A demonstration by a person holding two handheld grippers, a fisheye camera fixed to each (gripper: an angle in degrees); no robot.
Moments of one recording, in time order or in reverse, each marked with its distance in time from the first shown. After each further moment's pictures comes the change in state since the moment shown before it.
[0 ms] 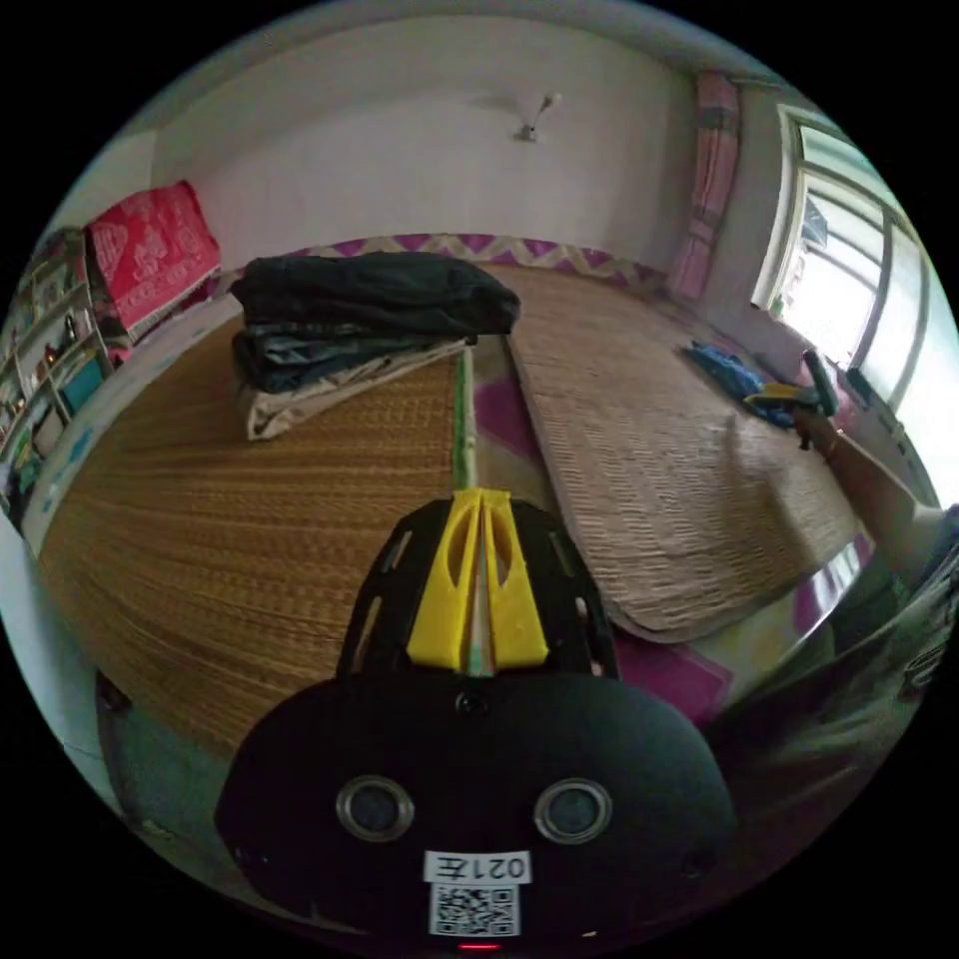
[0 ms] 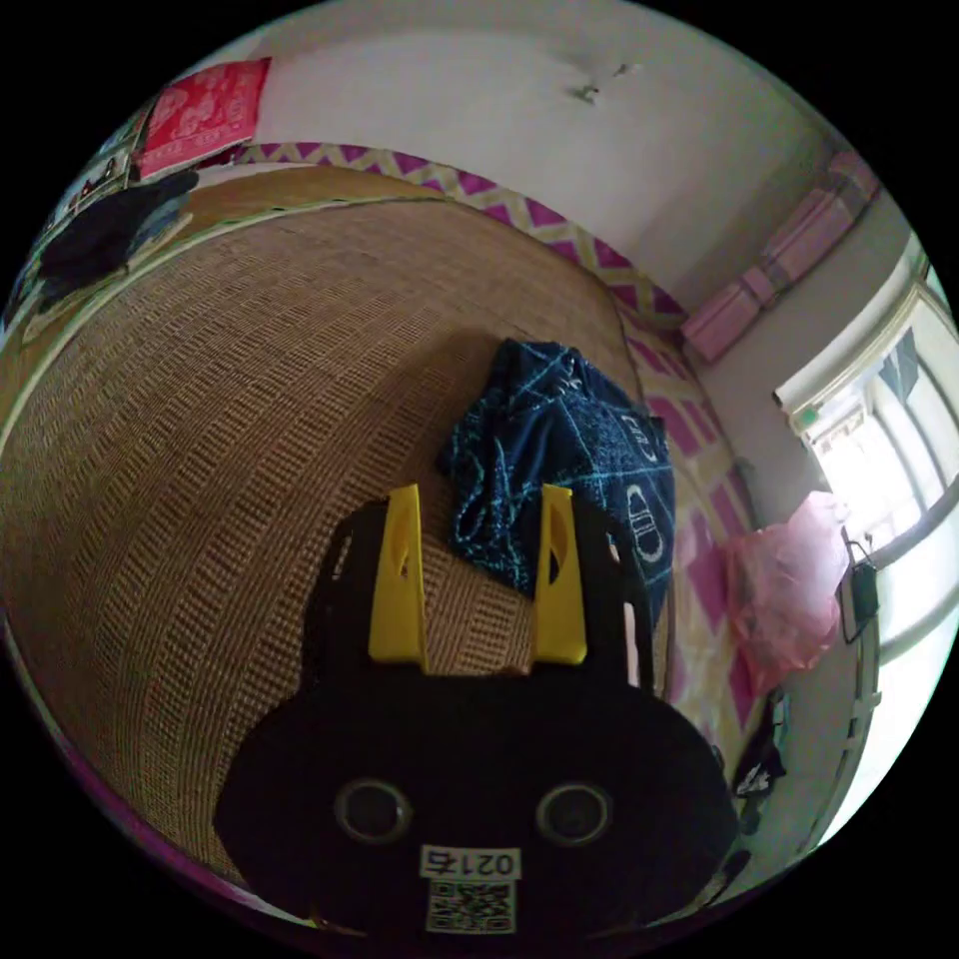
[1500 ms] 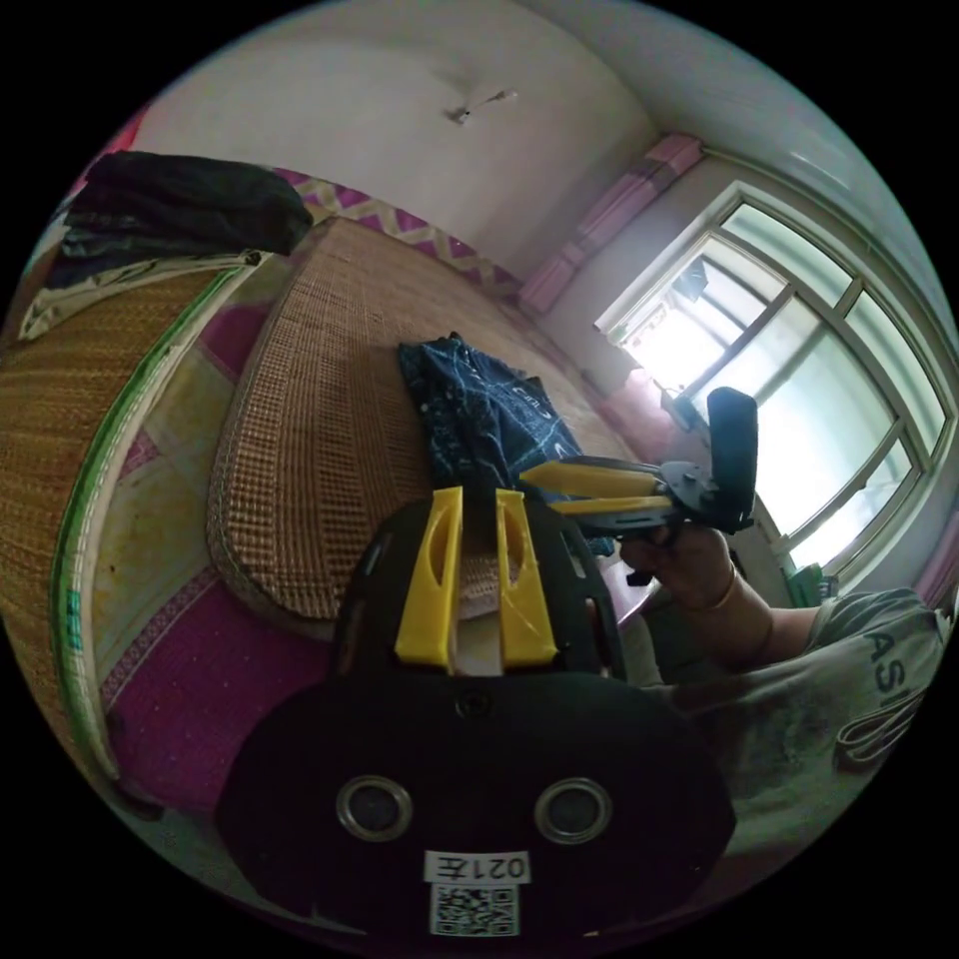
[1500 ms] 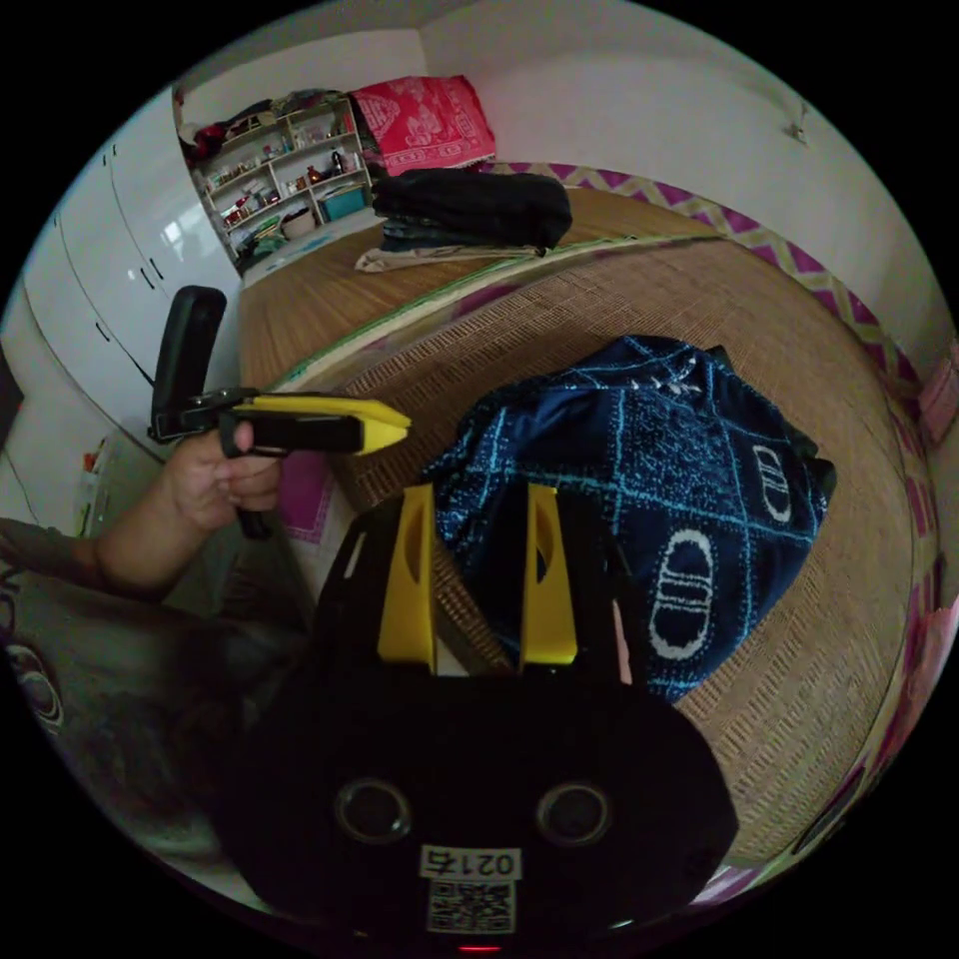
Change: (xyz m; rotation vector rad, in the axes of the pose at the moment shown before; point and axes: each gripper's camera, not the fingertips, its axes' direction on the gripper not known) left arm 0.138 0.157 -0.005 -0.042 0.539 -0.052; right arm -0.236 0.132 -0.289 0.041 -0.706 -0.261
